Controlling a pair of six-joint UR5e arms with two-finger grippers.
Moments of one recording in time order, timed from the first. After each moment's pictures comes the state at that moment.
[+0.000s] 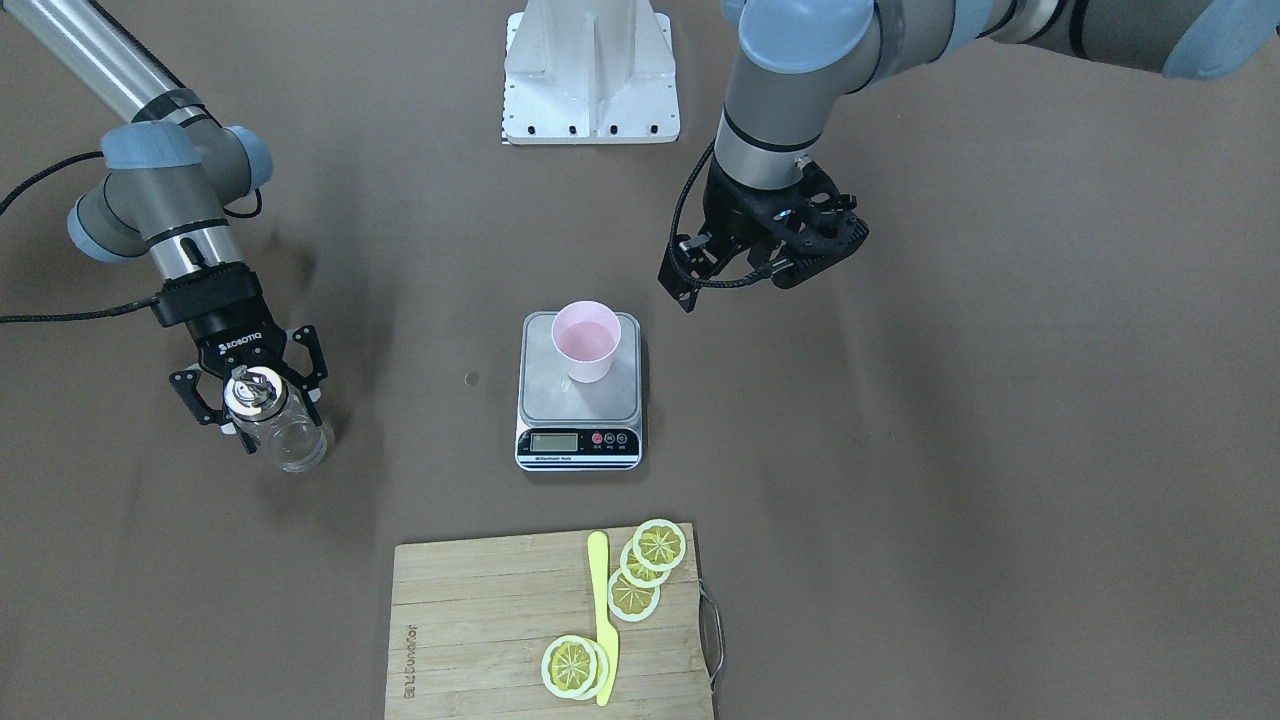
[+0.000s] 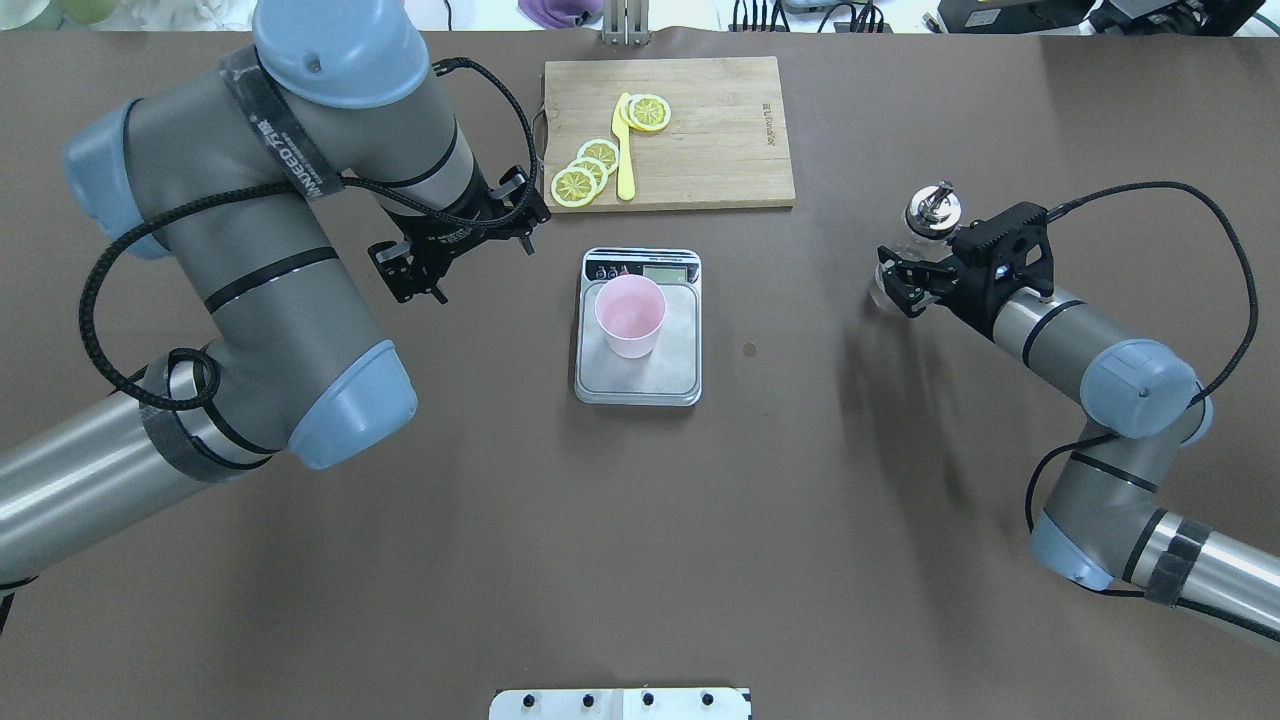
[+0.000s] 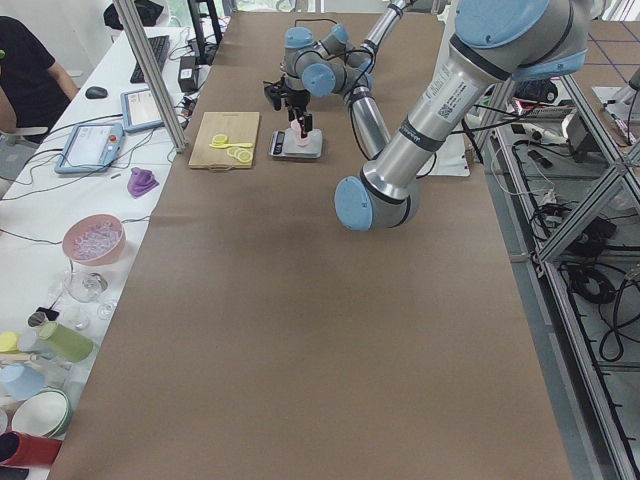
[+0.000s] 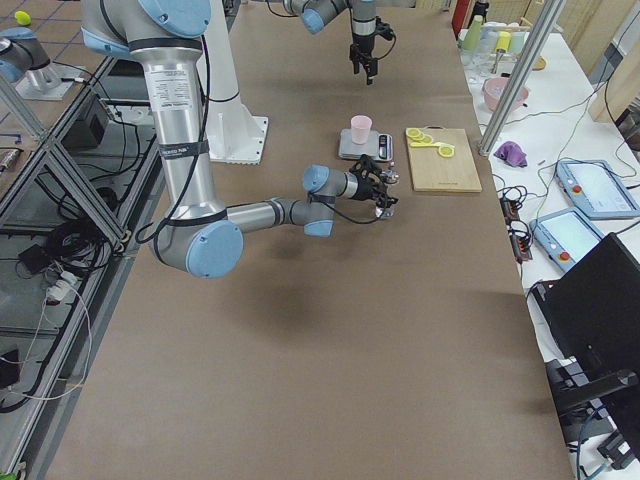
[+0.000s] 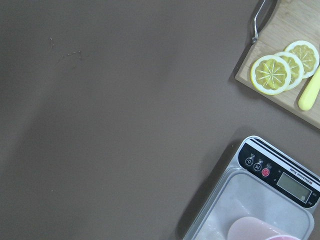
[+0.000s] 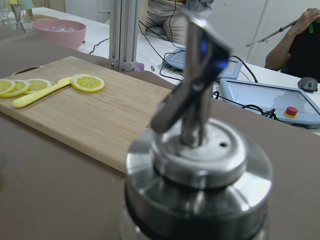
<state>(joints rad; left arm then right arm) -0.72 -2.33 -1.79 -1.35 -2.01 -1.61 0.63 -1.39 1.46 -0.23 1.28 0.58</state>
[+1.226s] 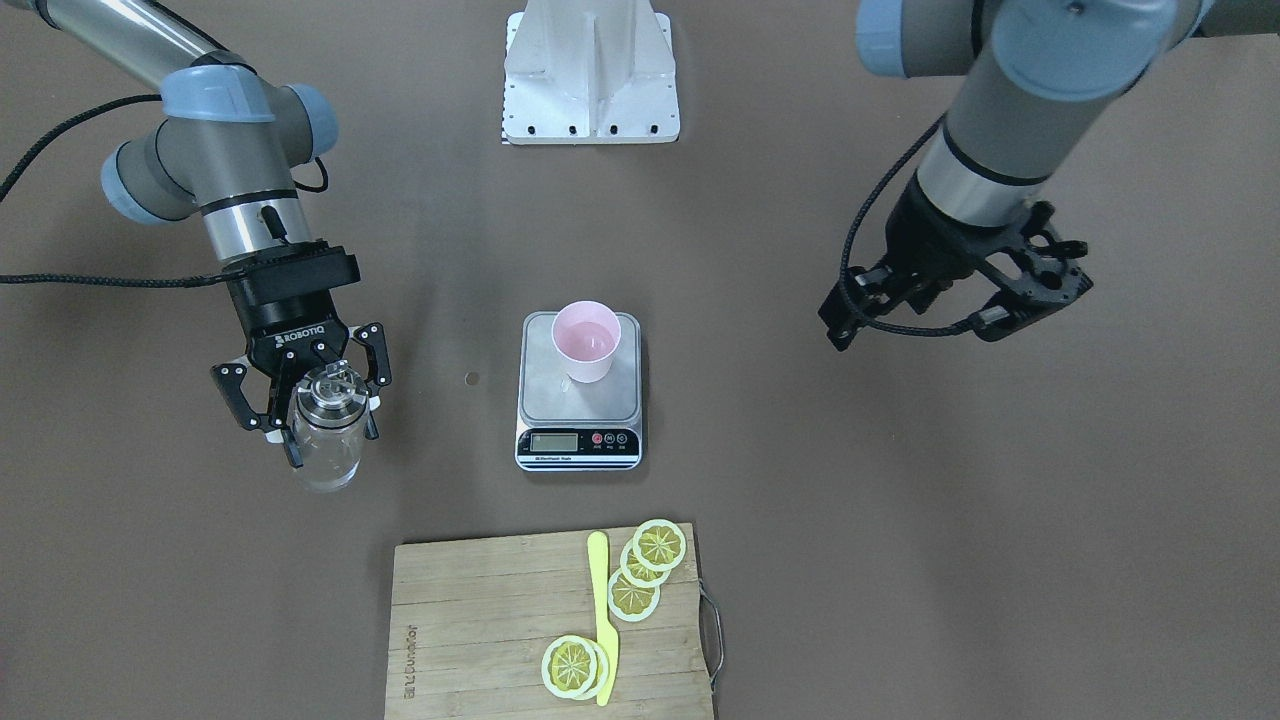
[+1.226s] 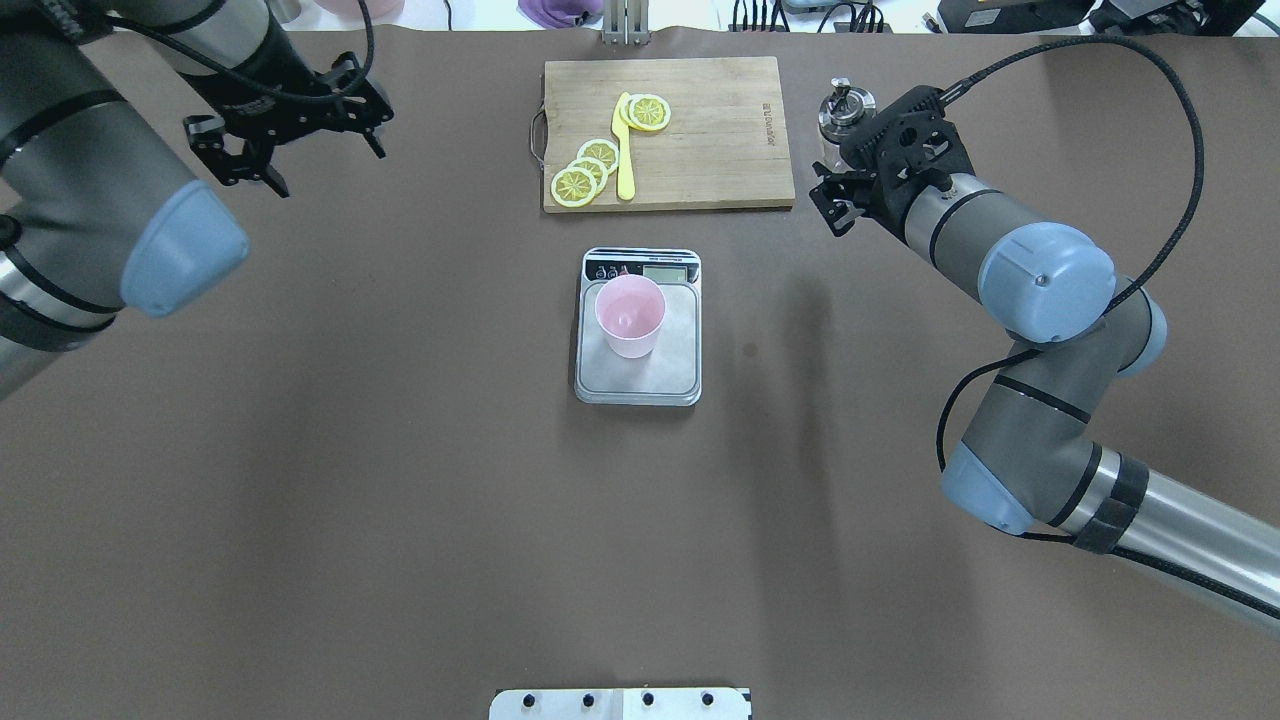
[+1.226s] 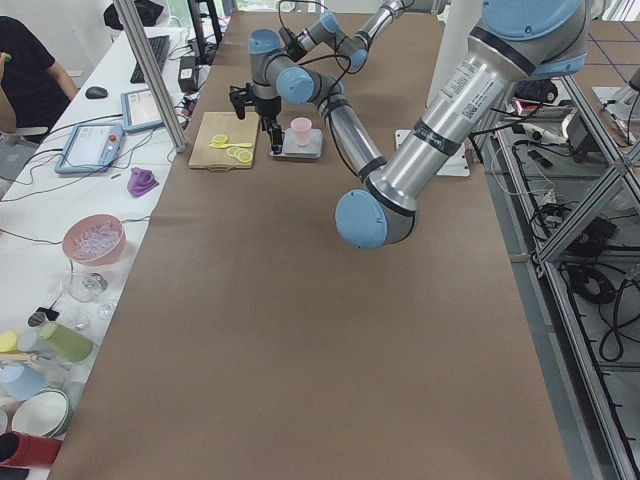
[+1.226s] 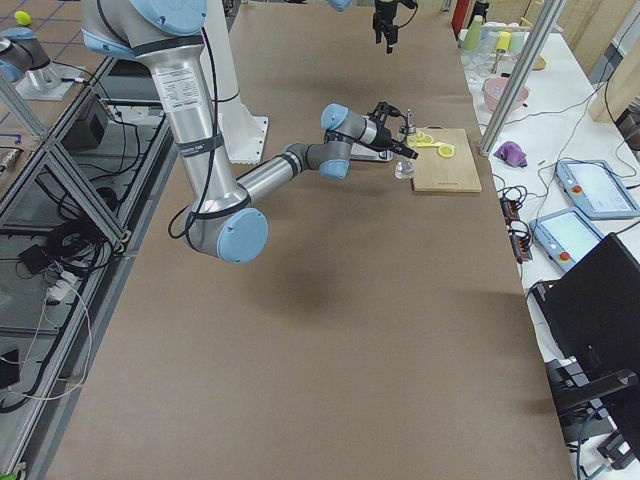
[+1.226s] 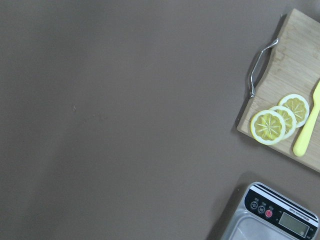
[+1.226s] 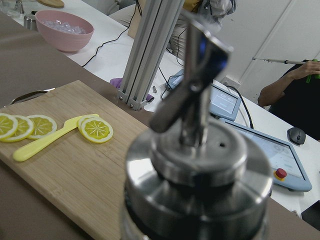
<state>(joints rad) -0.99 -2.19 -1.81 -1.34 -2.17 -1.22 0.67 -1.21 1.67 -0.74 1.26 0.37</state>
